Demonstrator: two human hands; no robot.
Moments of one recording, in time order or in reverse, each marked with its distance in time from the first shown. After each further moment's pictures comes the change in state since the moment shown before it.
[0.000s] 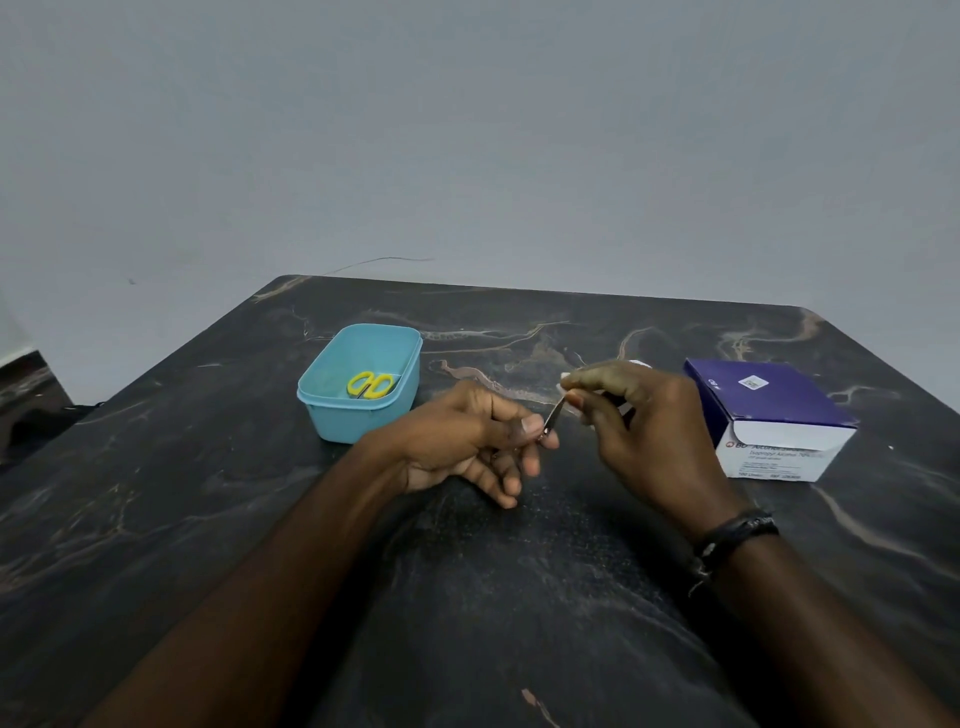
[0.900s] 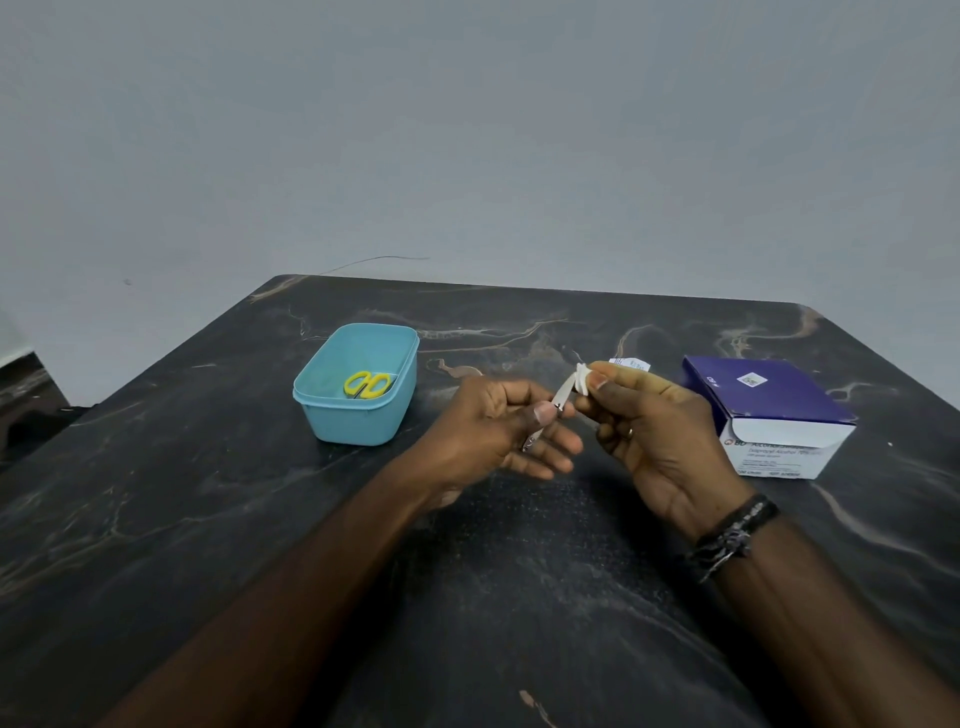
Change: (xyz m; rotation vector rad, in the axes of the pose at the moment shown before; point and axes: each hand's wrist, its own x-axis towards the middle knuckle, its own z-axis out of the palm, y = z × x) left_hand 0.010 -0.008 0.024 -0.016 0.169 0.226; right_hand 0.005 -0.013 0.002 0.957 0.155 0.913
